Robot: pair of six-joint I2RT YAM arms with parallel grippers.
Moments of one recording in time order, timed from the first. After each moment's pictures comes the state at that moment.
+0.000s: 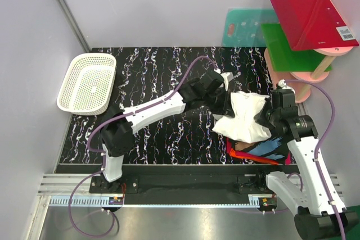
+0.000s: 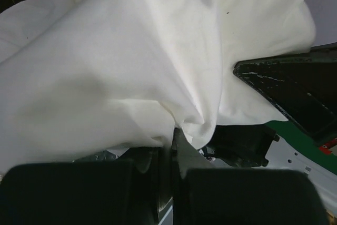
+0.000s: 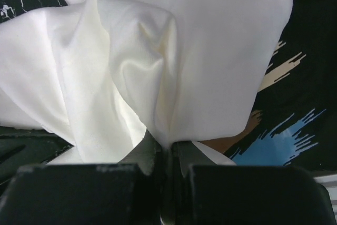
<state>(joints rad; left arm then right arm) -0.98 1.92 1.70 -0.46 0.31 -0.74 0.16 0.85 1.00 -0.97 0.11 0.52</state>
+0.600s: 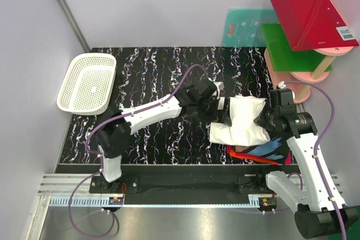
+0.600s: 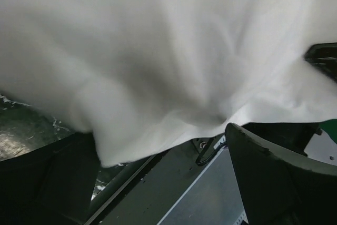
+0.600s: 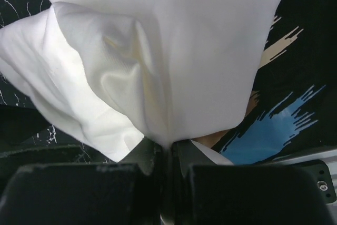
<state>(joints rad) -0.96 1.88 1.55 -0.47 0.30 -0.74 0.16 0.87 1.00 -1.04 0.12 0.57</state>
